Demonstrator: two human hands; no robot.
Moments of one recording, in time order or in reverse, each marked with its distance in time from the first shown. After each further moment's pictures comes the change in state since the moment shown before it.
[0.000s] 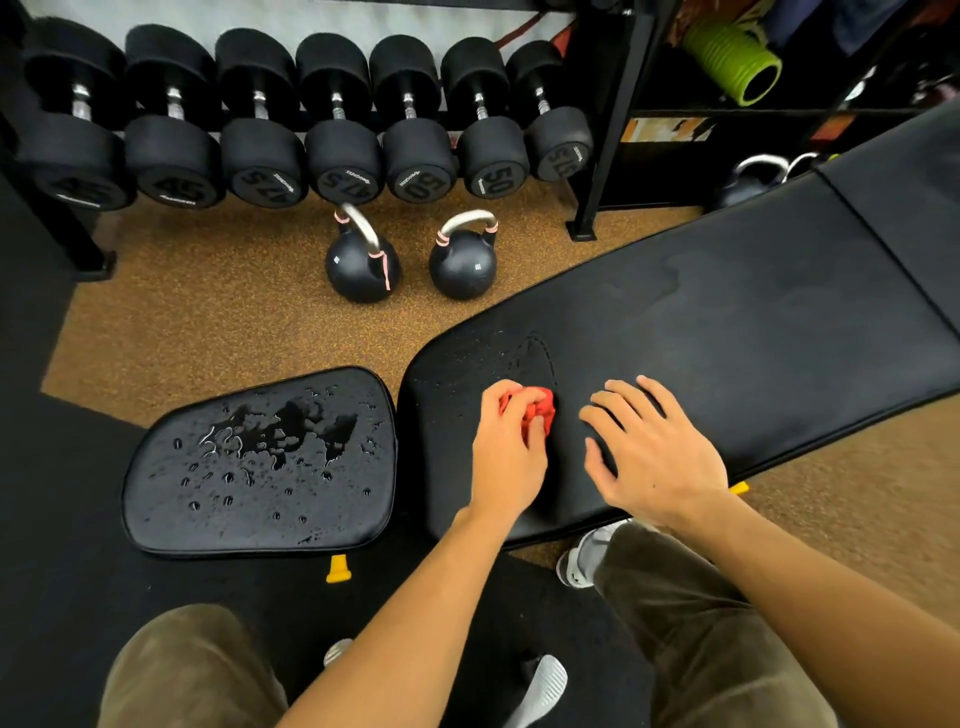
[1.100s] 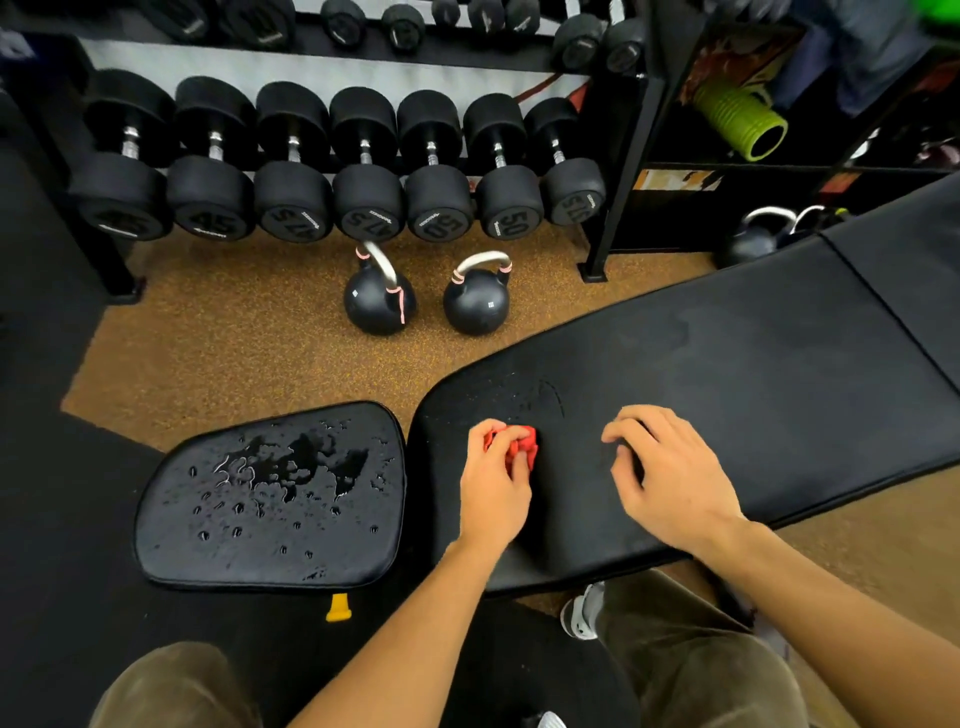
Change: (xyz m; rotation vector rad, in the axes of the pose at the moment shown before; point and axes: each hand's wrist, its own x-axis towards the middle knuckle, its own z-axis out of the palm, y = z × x) left_hand 0.011 -0.024 -0.008 -0.035 0.072 -0.094; right_hand 0.019 0.013 -0.015 0.378 0.182 0.151
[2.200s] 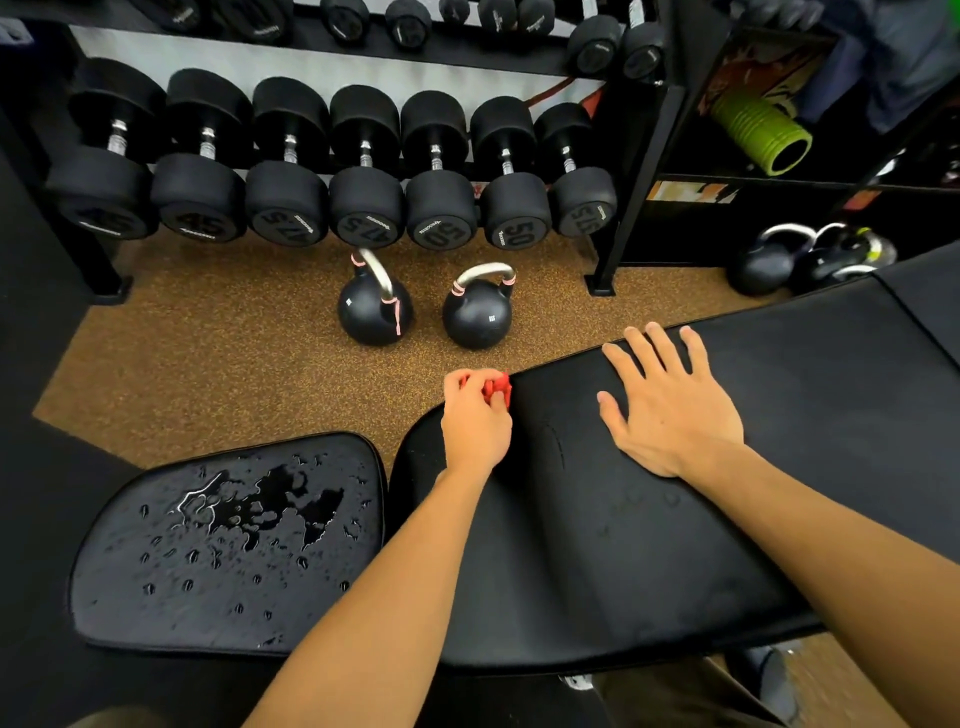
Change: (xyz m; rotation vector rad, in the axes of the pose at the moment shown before) left_hand 0.138 0.010 0.011 0.066 0.053 -0.215; right_hand 0.127 0.054 0.016 -0.599 -0.338 0.035
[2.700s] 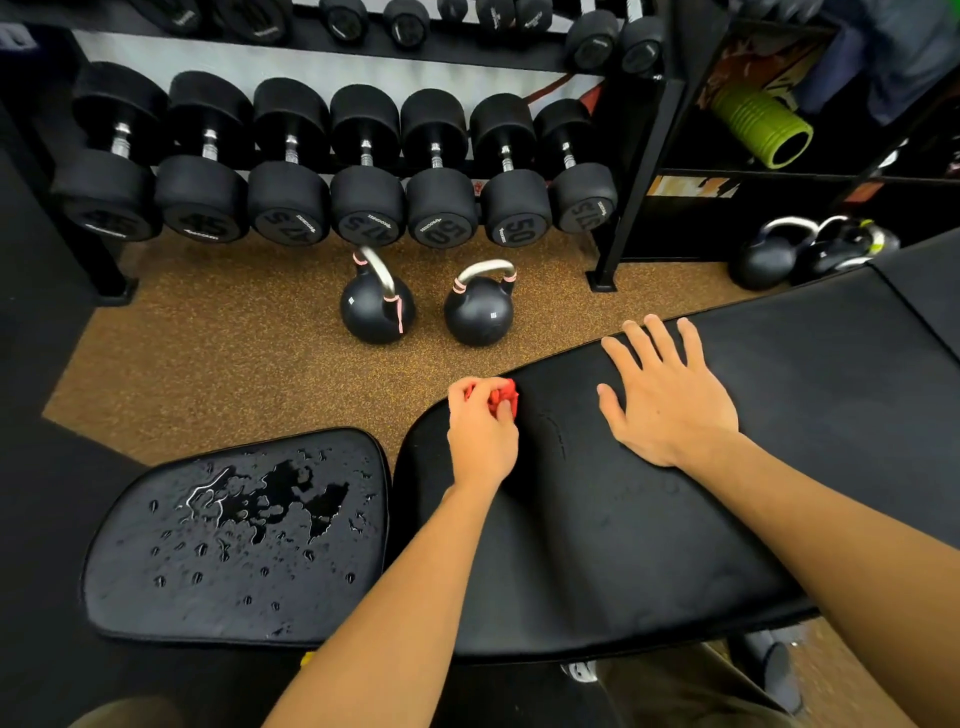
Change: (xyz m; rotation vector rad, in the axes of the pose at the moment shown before) left_hand -0.027 0.000 0.001 -0.060 0.022 0.002; right_hand 0.000 -0.001 0.001 -0.013 0.005 -0.009
